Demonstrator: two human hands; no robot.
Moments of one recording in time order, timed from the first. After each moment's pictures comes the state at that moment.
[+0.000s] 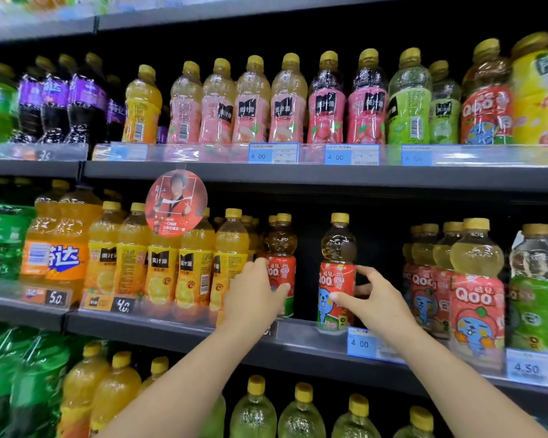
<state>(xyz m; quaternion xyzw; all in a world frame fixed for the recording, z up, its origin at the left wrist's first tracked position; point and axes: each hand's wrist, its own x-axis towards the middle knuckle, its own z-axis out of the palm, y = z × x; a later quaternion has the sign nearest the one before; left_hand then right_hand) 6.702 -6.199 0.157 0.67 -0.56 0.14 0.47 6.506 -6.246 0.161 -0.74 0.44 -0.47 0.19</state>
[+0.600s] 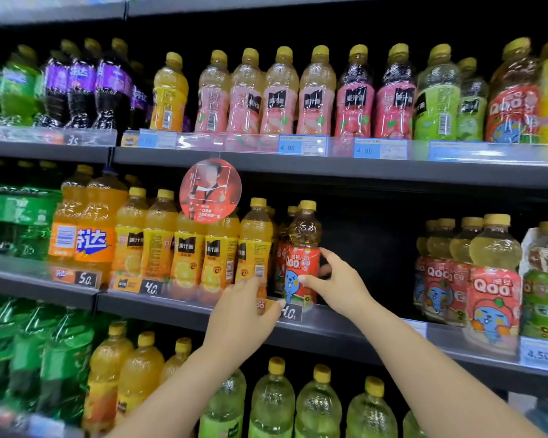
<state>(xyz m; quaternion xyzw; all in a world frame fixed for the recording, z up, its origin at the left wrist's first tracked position) 6.748 -6.142 0.114 0.64 -0.60 0.12 0.46 6.591 -6.232 0.167 -0.79 0.40 -0.43 0.18</state>
